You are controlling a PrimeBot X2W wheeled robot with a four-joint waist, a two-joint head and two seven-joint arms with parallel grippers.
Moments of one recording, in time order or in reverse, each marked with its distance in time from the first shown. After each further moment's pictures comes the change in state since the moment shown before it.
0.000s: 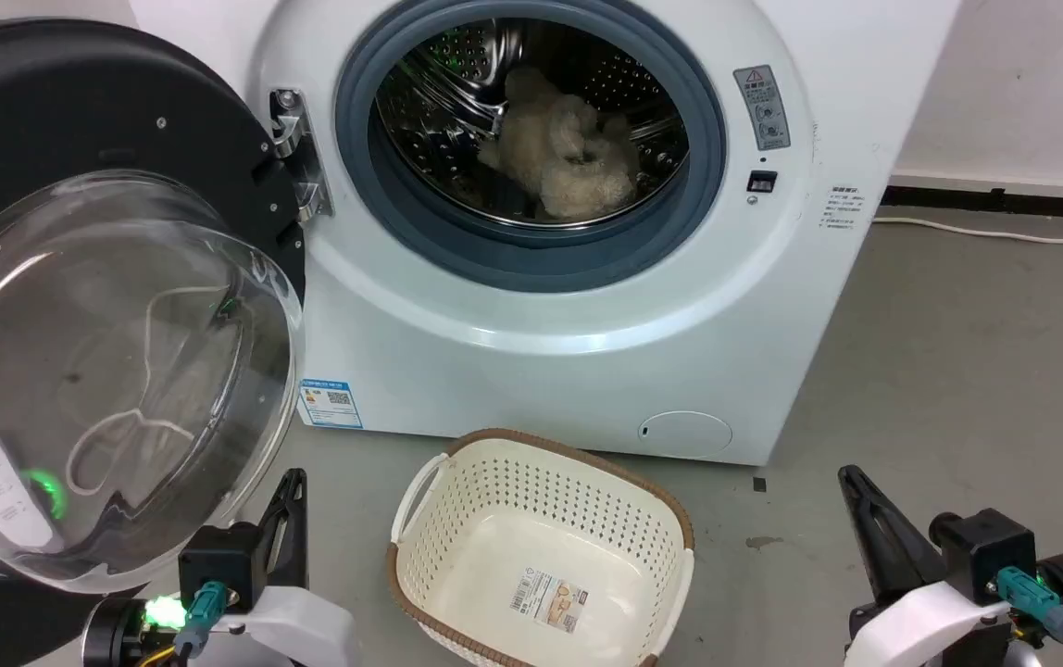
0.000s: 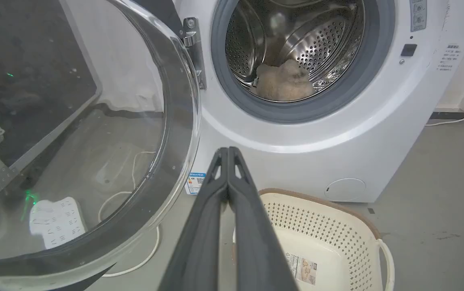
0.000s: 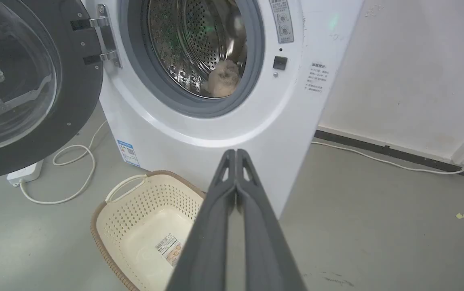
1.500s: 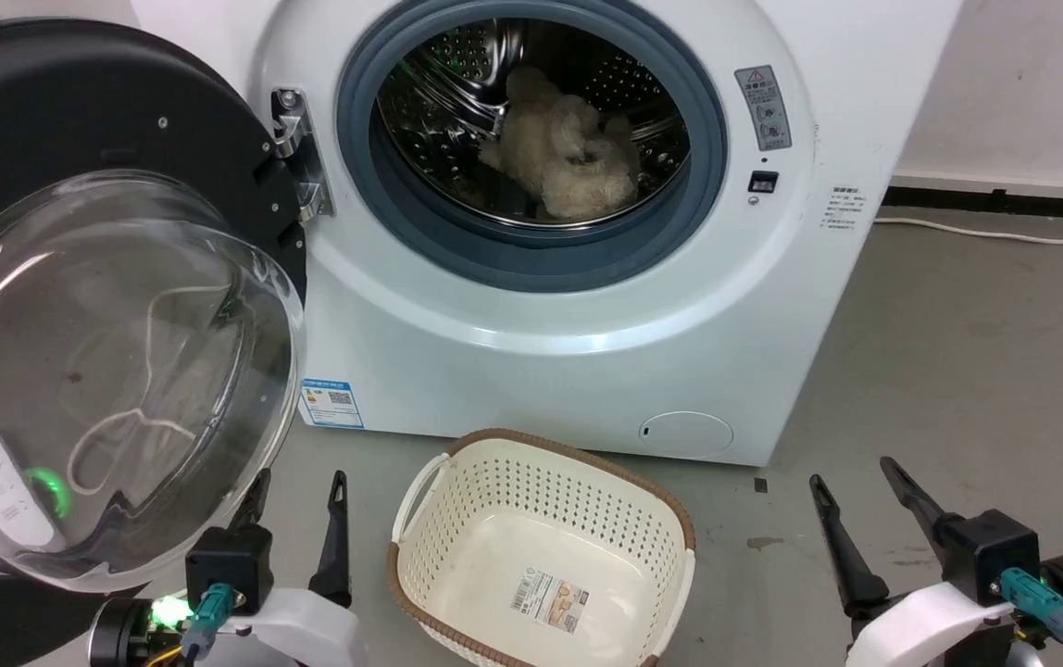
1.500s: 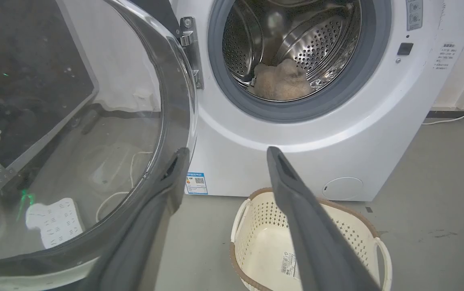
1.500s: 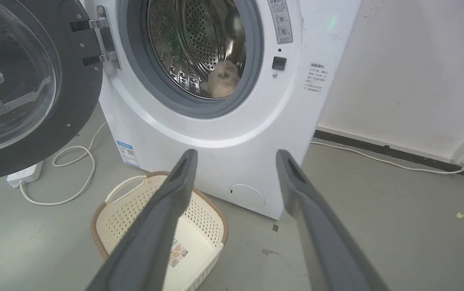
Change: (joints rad) left arm 0.001 0.000 -0.010 0.003 0.000 0.001 -0.003; right arm 0.001 0.000 -0.003 0.001 0.003 0.000 -0.003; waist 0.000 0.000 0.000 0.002
